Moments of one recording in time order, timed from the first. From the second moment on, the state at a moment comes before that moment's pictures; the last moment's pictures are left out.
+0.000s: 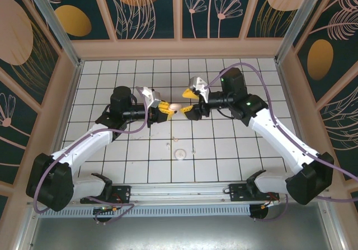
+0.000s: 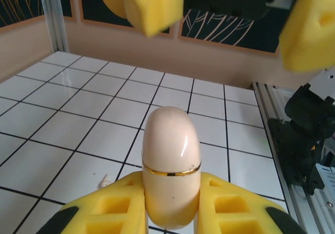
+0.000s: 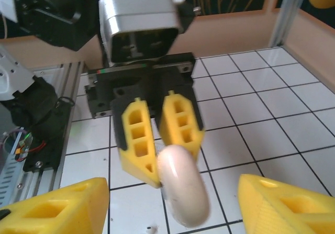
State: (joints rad) left arm -0.45 1.25 0.77 0.21 0.94 0.09; right arm 0.59 1.26 1.17 -0.38 -0.81 -0.38
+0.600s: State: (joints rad) left arm -0.45 1.25 0.77 0.23 0.95 0.07; right arm 0.59 1.37 1.17 -0.29 -0.75 -0.37
